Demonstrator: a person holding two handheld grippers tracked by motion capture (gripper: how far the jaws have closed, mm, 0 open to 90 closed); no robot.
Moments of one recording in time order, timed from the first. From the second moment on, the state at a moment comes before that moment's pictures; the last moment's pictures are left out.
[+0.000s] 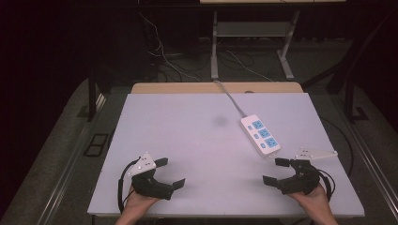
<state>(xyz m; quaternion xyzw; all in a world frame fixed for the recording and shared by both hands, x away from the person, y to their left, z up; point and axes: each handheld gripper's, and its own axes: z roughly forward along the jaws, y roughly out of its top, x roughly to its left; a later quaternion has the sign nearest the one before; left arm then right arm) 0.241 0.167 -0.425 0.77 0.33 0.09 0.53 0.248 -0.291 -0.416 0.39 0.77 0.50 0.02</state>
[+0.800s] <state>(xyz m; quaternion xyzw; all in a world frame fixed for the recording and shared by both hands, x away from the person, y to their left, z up) 0.242 0.168 -0.426 0.78 0.33 0.09 0.53 0.248 -0.292 -0.415 0.39 0.78 0.49 0.02</state>
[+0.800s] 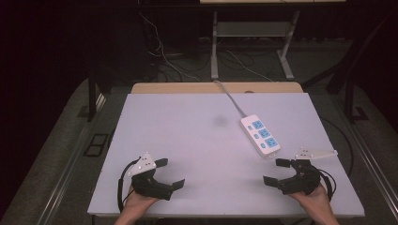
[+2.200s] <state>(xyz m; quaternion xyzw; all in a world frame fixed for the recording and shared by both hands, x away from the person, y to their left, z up) 0.242 0.171 -0.427 0.78 0.33 0.09 0.53 0.270 -0.295 -0.389 0.39 0.80 0.46 0.01</state>
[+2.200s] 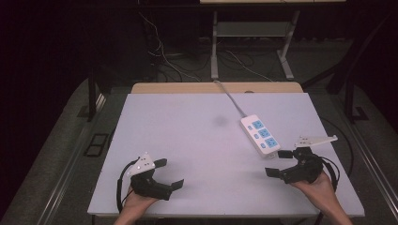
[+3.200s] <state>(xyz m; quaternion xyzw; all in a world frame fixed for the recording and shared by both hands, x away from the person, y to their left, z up) 0.242 0.171 -0.427 0.78 0.33 0.09 0.53 0.304 -0.294 -0.369 0.38 0.81 0.44 0.01</state>
